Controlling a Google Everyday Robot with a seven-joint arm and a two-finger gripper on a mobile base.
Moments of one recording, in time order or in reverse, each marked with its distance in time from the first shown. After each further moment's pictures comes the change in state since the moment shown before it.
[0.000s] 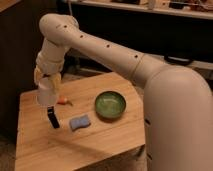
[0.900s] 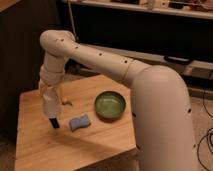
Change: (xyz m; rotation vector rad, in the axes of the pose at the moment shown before) arm 0.000 0.029 0.055 -0.128 -0.076 -0.017
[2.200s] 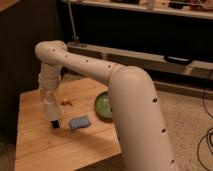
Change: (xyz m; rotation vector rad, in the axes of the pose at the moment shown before) arm 0.047 -0.011 0.074 -0.082 0.007 0.056
